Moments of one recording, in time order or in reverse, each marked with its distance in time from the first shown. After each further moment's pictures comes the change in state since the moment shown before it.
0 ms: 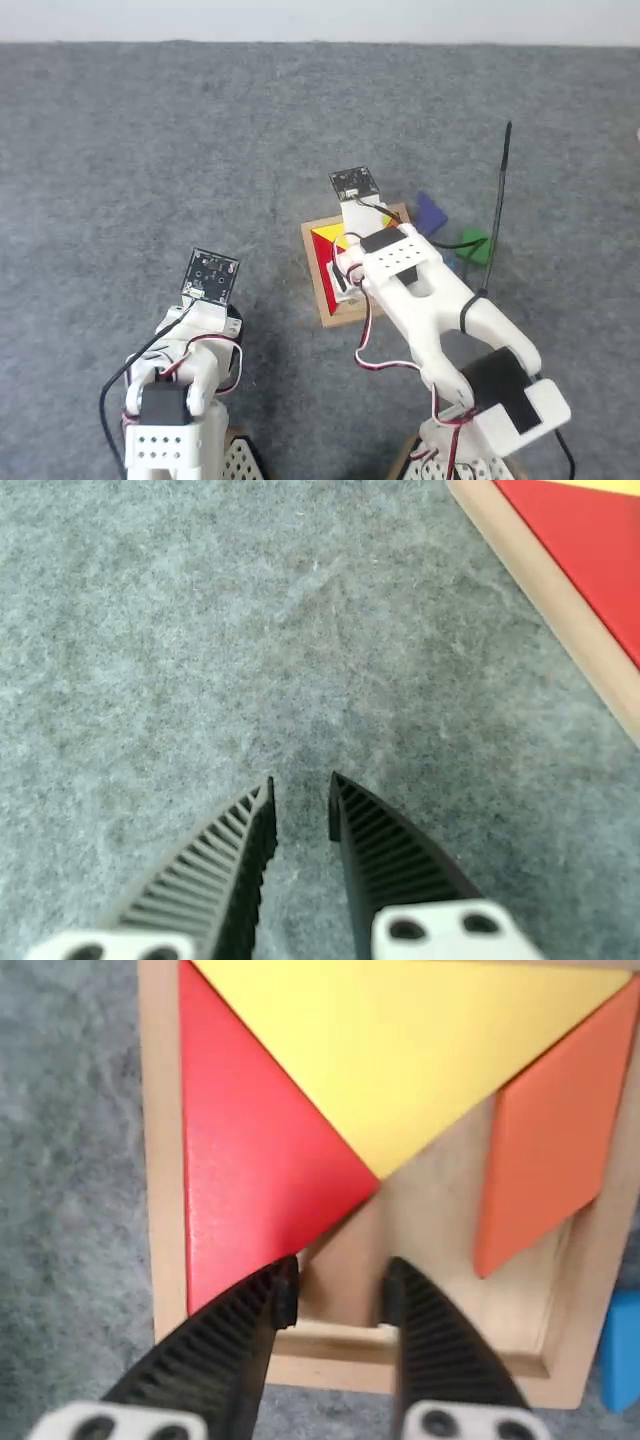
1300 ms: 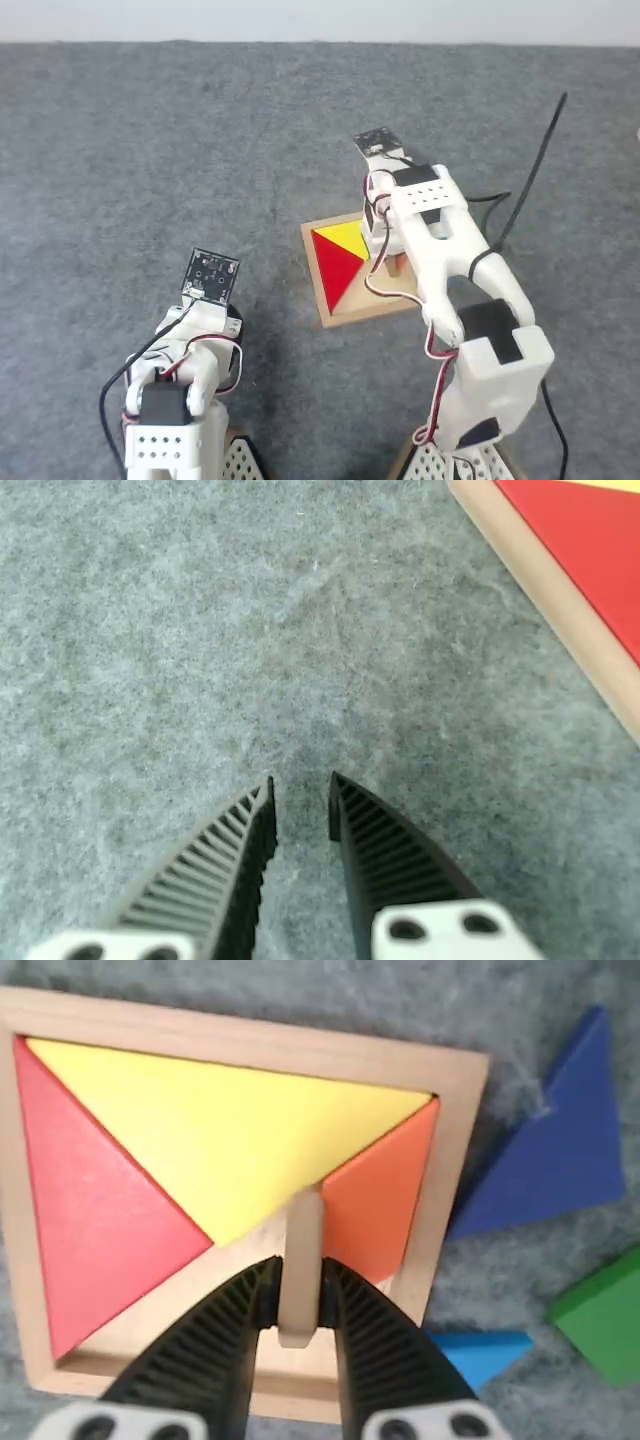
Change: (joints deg) left arm 0.0 0.0 0.0 0.0 0.0; right arm 11.4 14.1 -25.8 16.4 16.4
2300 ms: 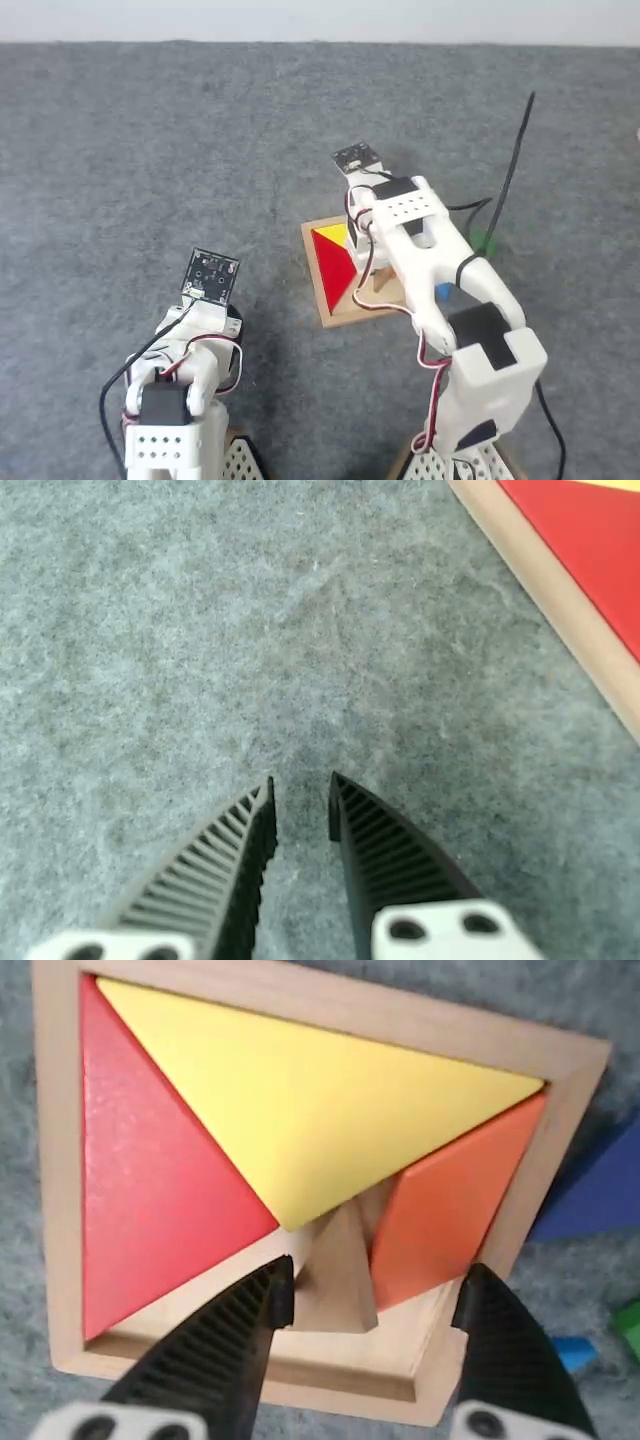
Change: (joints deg) left arm 0.0 0.0 0.0 0.0 0.0; right arm -4.1 -0.1 4.6 -1.4 0.0
